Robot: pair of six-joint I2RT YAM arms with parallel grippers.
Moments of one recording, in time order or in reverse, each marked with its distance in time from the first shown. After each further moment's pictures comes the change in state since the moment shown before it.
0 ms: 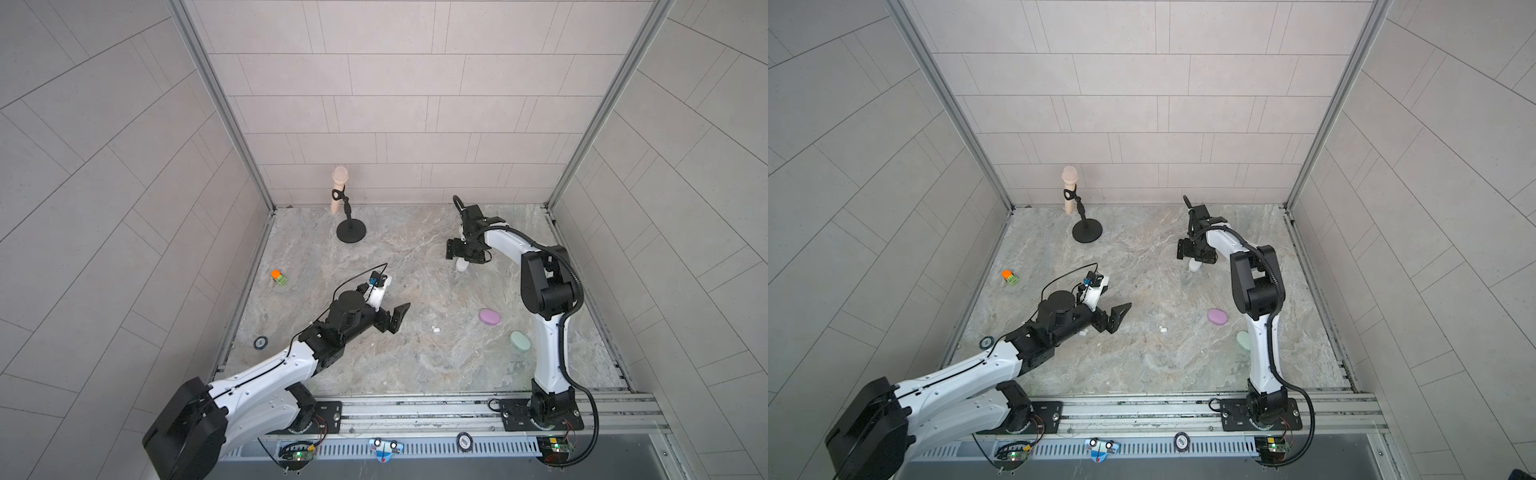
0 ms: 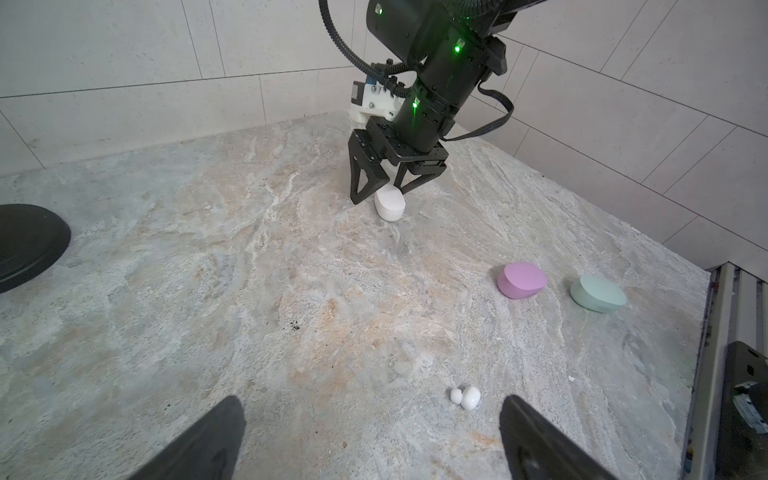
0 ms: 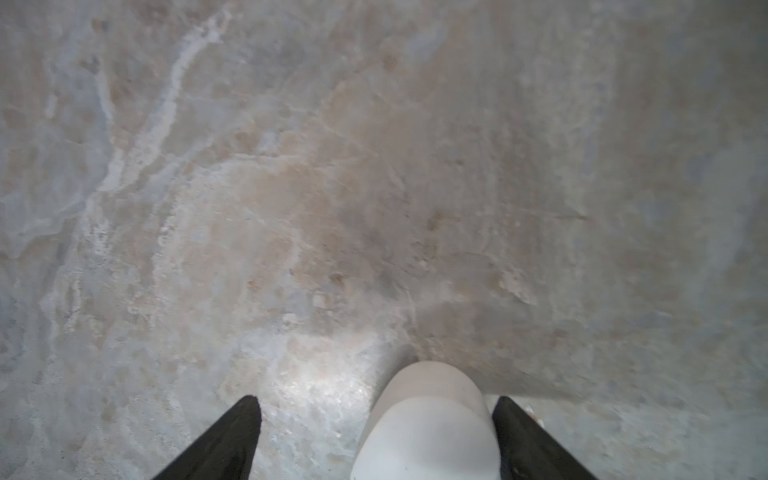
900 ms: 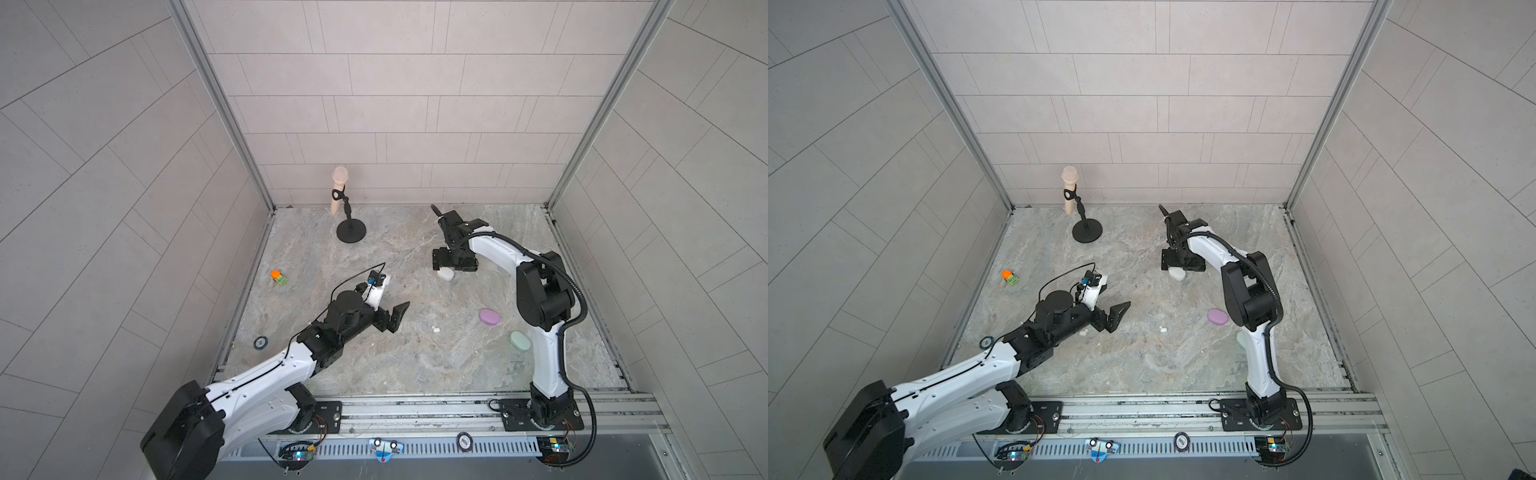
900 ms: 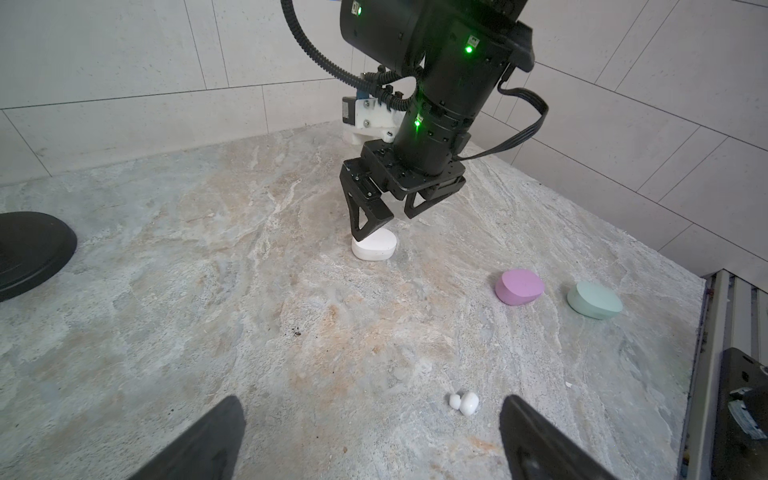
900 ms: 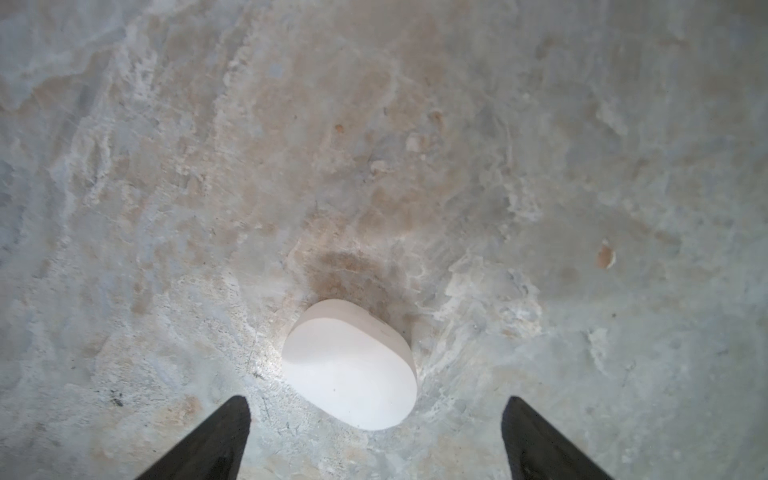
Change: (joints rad) left arm 0.006 -0.023 0.000 0.000 0.001 -0.002; right arm 0.161 -0.104 -0.061 -0.140 0.145 0.148
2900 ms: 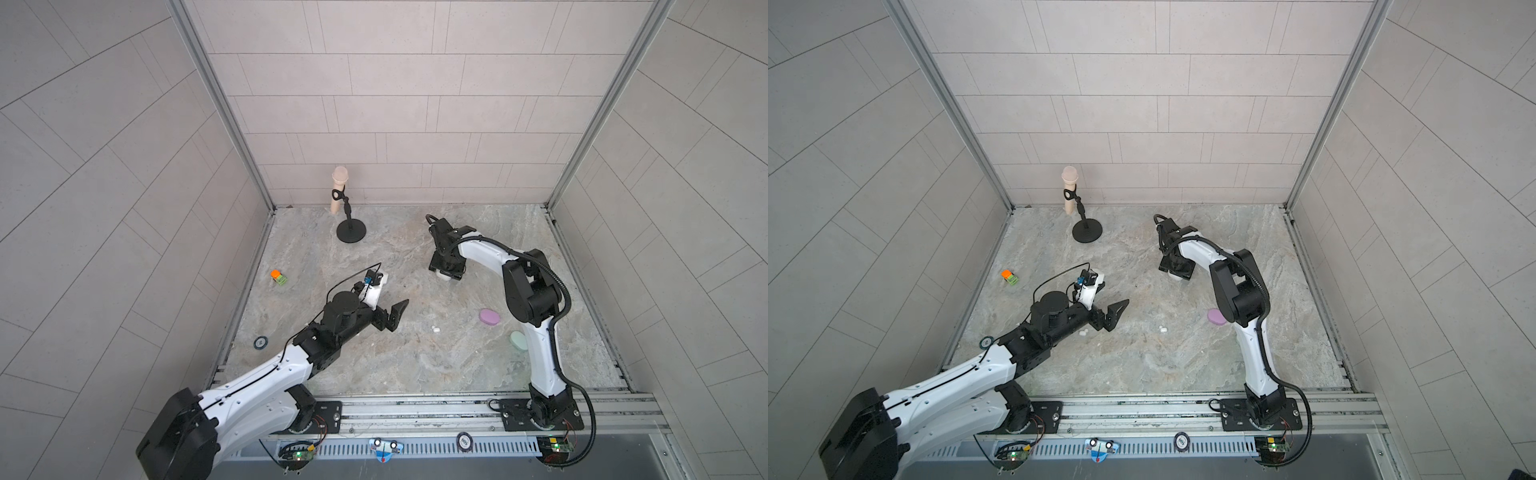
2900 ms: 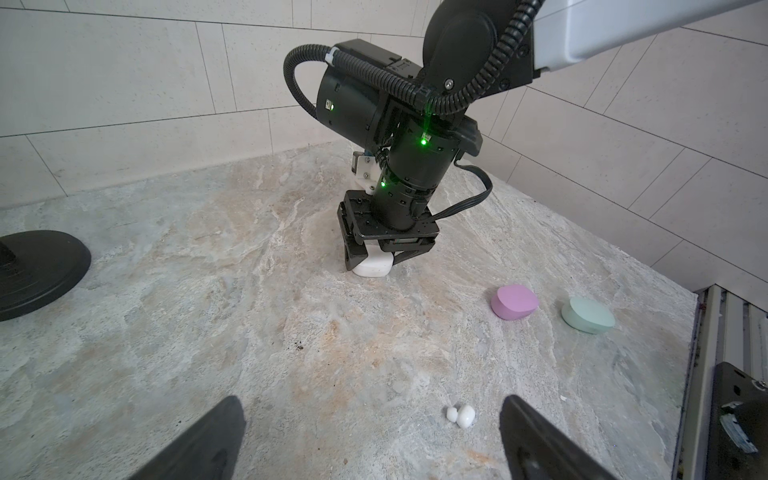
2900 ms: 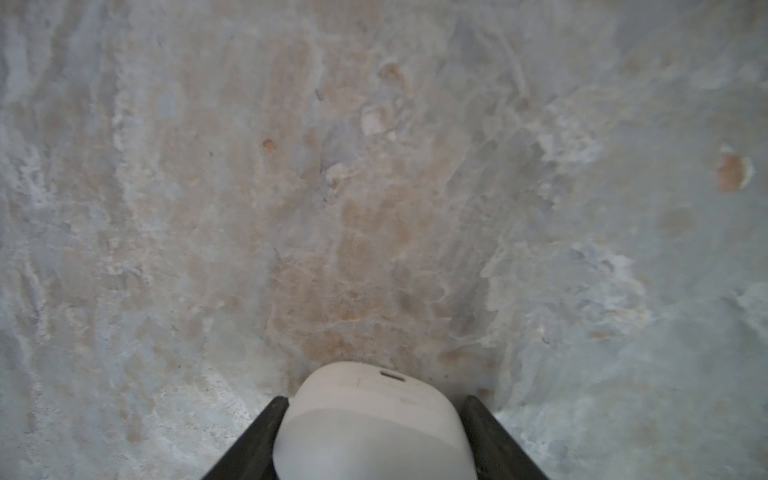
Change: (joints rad) left arm 0.000 -0.043 0.000 -0.001 -0.010 0.000; right arm 0.037 0.099 0.013 0.064 0.041 0.348
